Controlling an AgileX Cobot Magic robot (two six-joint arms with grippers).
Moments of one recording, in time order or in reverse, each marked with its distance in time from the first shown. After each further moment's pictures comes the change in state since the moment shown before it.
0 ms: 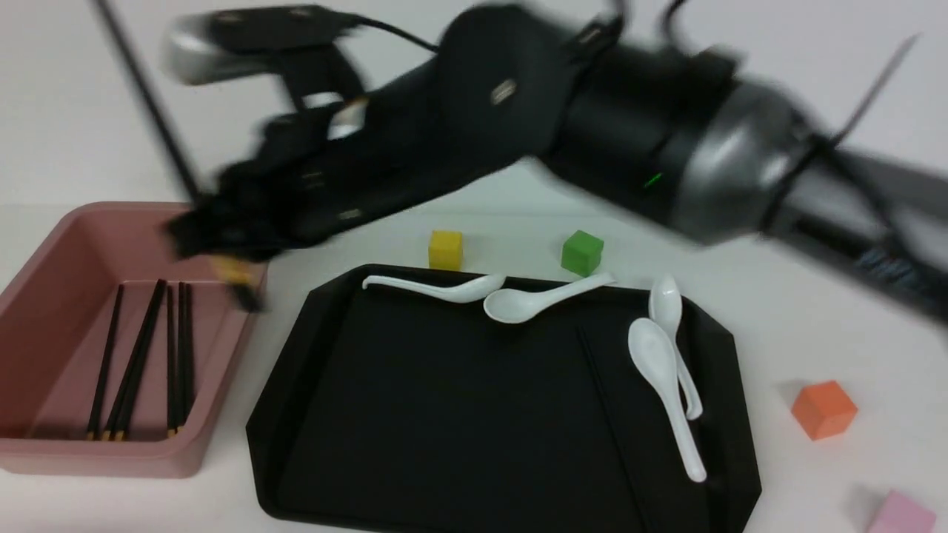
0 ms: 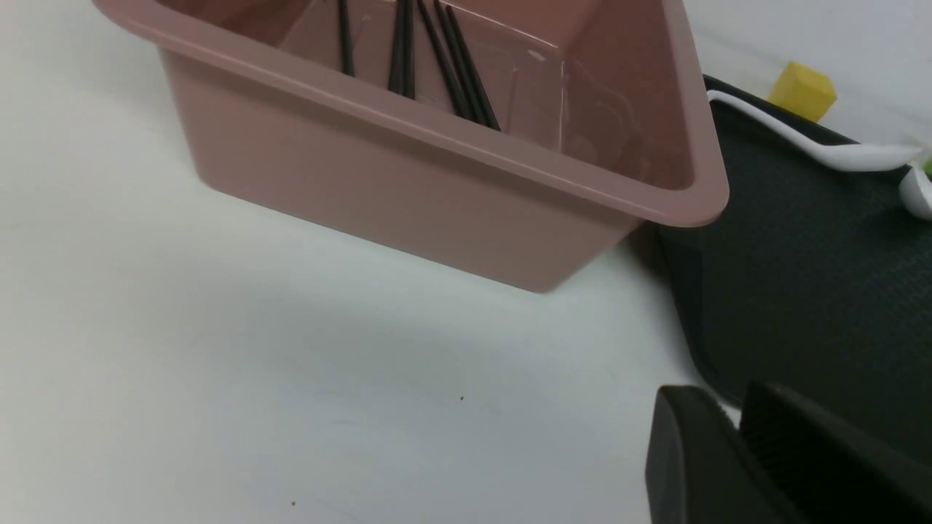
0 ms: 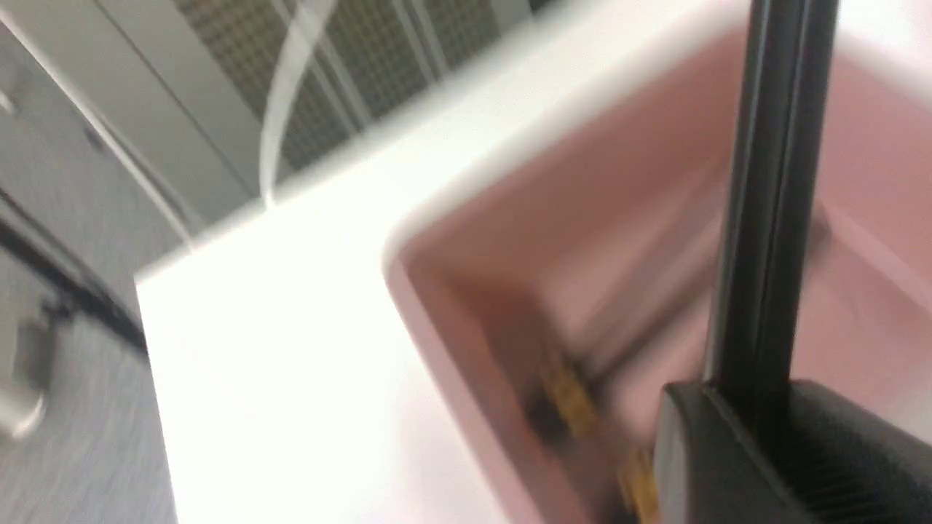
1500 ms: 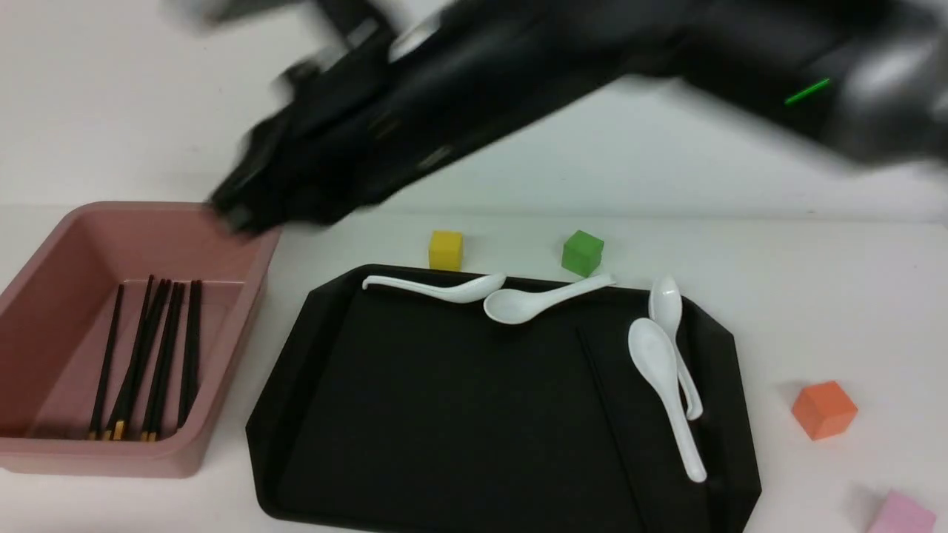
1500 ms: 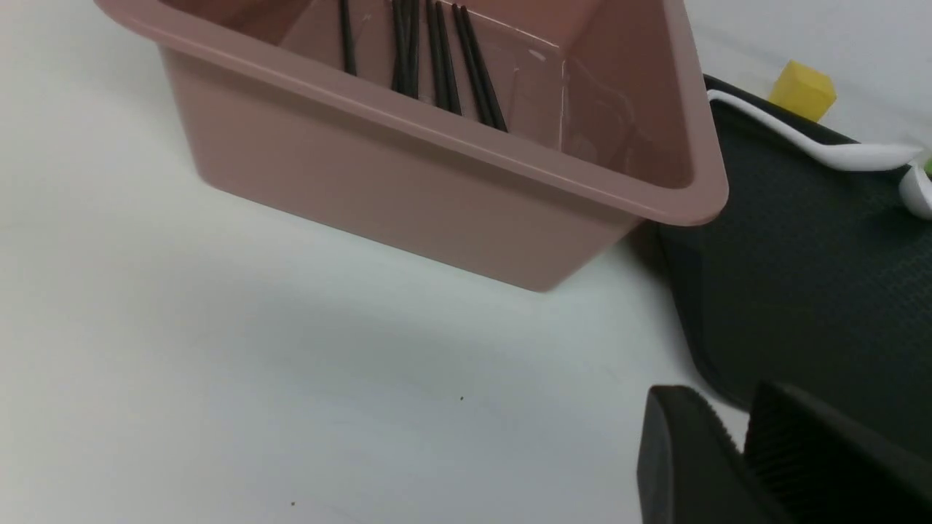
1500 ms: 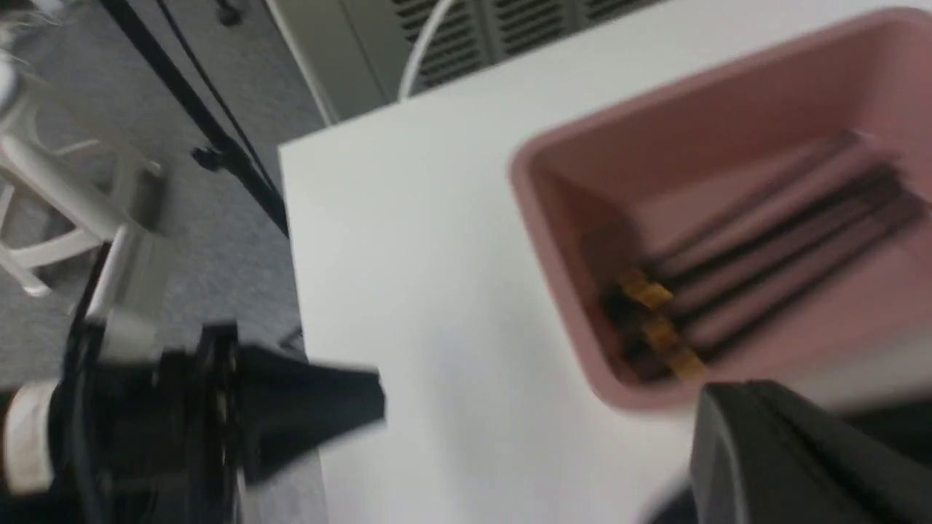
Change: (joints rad) right arm -0.136 -0.233 0.000 0.060 0.460 -0.127; left arm 0.000 0.000 0.000 0.000 0.000 0.000
